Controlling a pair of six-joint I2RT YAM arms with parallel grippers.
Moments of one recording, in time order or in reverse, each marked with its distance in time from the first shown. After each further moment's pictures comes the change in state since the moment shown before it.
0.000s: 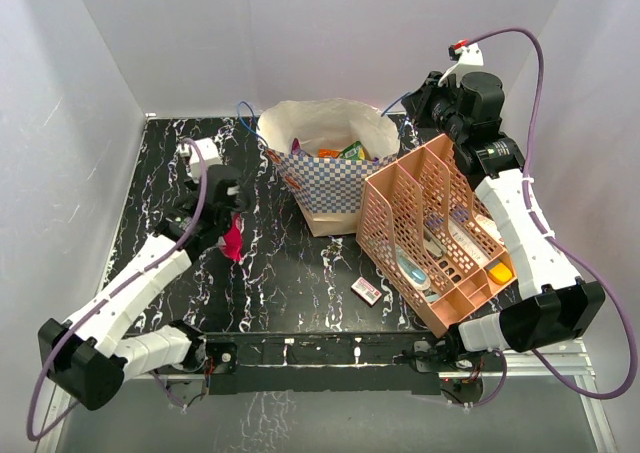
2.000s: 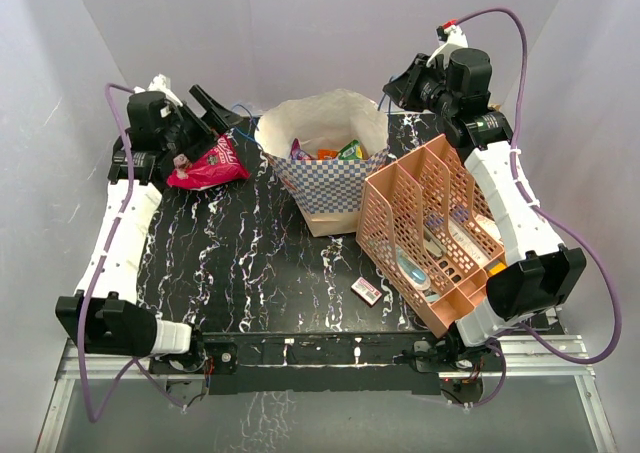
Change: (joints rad) left arm 0.540 0.267 0.436 0.032 1.026 -0.304; right arm -0.001 0.185 0.214 -0.056 -0.142 0.123
